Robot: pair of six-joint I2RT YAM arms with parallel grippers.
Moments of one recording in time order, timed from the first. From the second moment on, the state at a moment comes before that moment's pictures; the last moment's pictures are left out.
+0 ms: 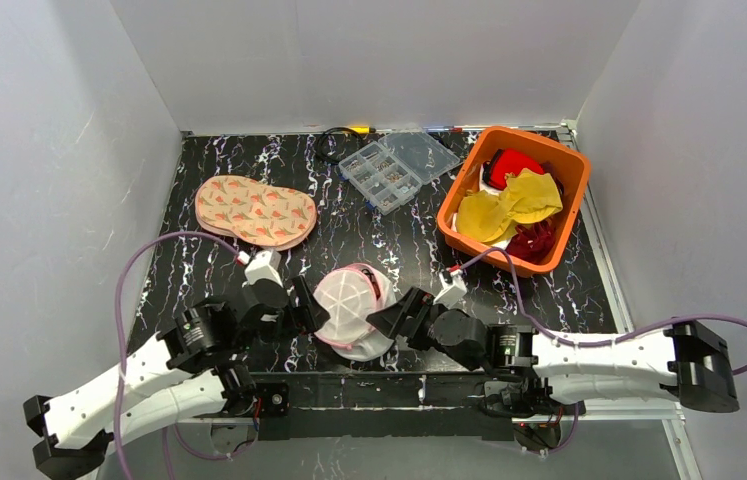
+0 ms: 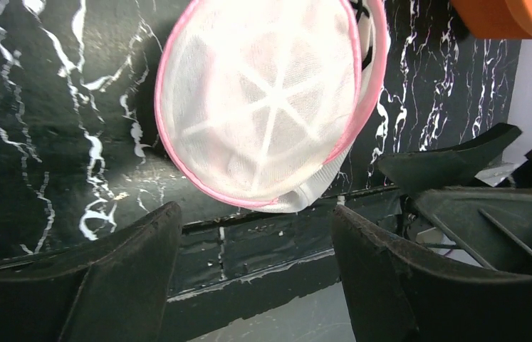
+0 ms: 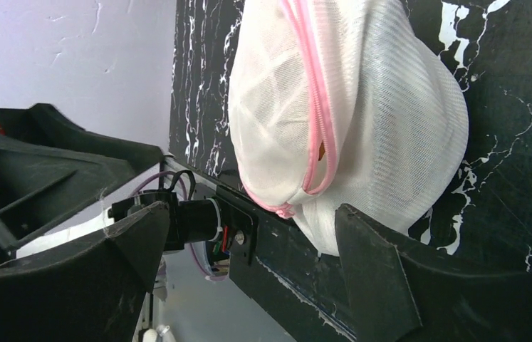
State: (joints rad) left arm -1.01 0.62 0.74 -0.92 -0.30 -1.07; right arm 1.41 0.92 0.44 0.06 0.50 1.32
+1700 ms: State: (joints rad) left arm -1.01 0.16 0.94 -1.34 -0.66 -1.19; right arm 1.34 1.52 1.54 -0.46 0.03 0.33
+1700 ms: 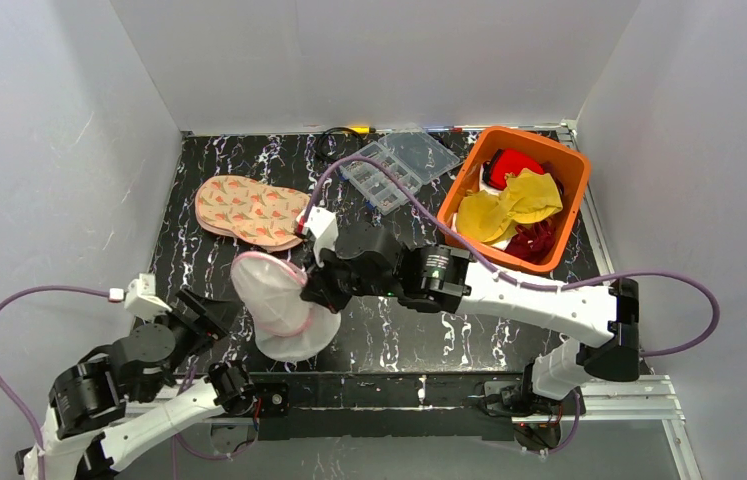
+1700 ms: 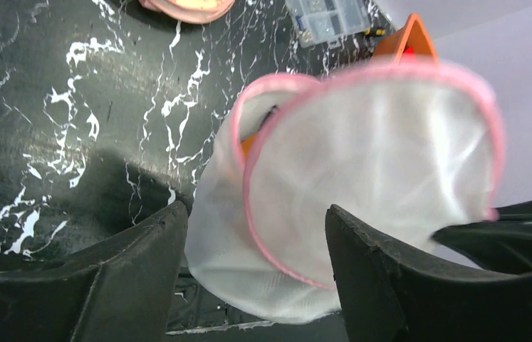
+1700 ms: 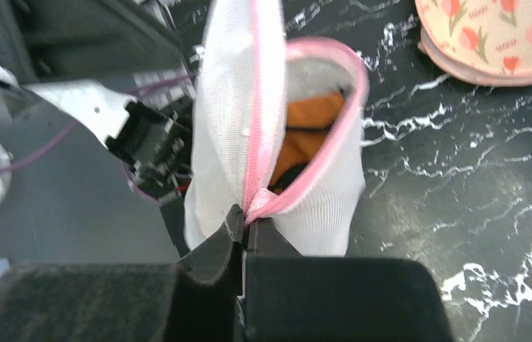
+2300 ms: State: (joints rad) left arm -1.01 0.45 0.81 -1.16 -0.54 -1.04; right arm 1.03 1.30 0.98 -0.56 -0.10 0.18
